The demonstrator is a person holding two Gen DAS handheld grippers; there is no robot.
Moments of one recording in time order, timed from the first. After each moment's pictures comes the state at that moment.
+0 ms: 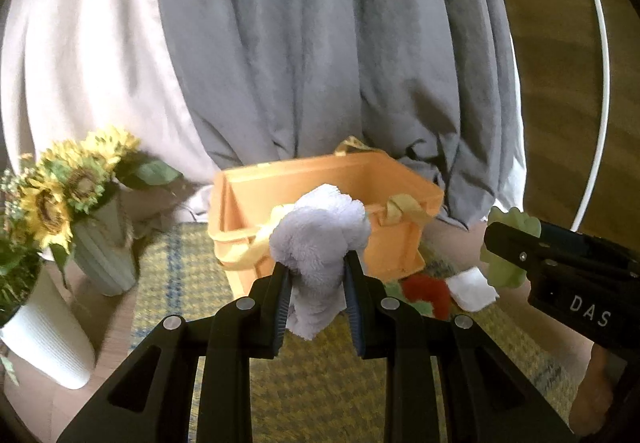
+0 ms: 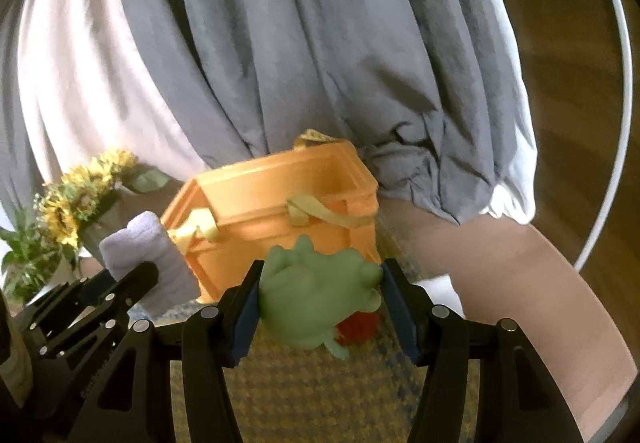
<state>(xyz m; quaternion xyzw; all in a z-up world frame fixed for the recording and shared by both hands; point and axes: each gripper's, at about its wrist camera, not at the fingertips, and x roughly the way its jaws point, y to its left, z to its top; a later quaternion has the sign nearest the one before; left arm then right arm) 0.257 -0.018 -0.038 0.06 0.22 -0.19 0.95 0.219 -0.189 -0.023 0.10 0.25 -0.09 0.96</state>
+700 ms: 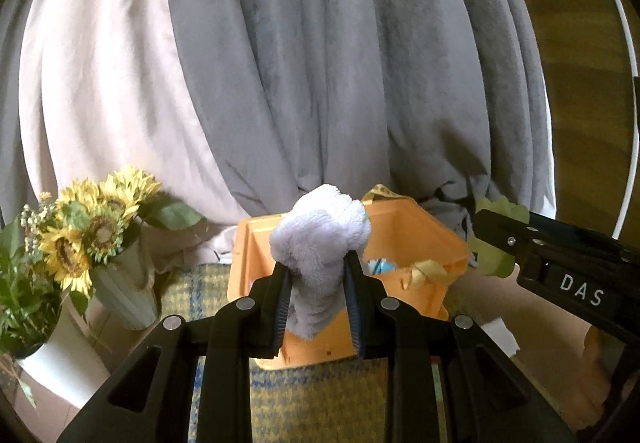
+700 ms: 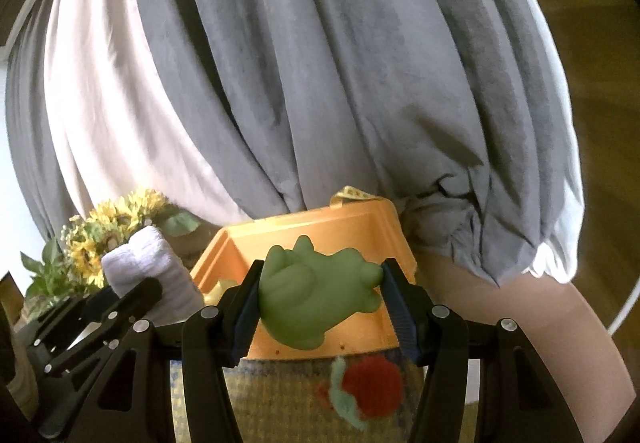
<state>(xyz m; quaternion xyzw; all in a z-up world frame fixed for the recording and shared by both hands) 0.289 -0.036 -0.005 0.05 0.18 -0.14 0.97 0.271 -0.208 0.010 0.10 0.20 -0.01 0.98</state>
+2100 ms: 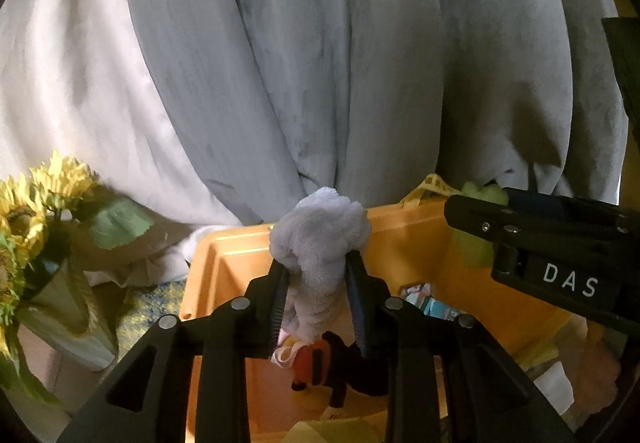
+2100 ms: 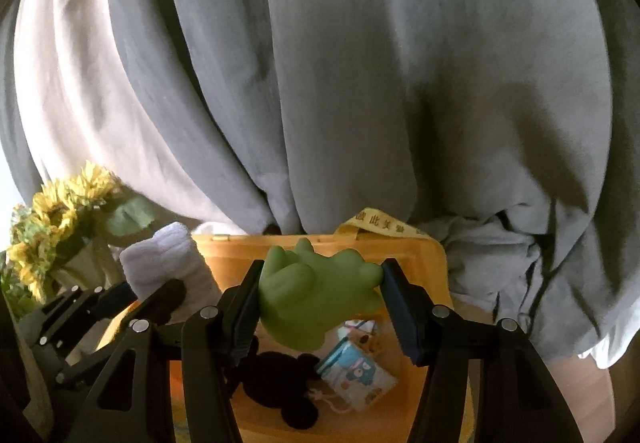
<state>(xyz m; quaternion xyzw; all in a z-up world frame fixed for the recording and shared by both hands) 0.457 -0.070 -0.045 0.06 0.24 -0.14 0.96 0.453 -0.224 -0.012 0.05 0.27 0.02 0.96</state>
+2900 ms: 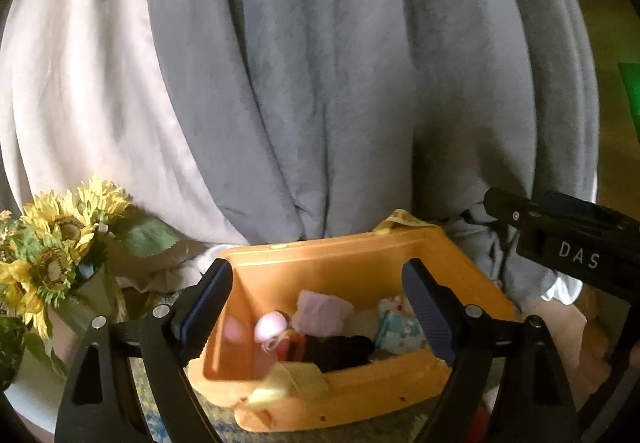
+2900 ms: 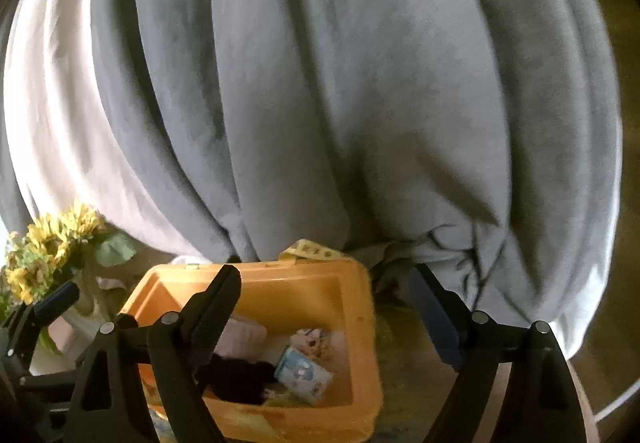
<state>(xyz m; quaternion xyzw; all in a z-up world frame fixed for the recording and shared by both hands) 0.382 -0.074 -0.001 0.04 0.19 -0.13 0.97 0.388 -0.263 0.026 0.05 0.20 -0.05 0.98</state>
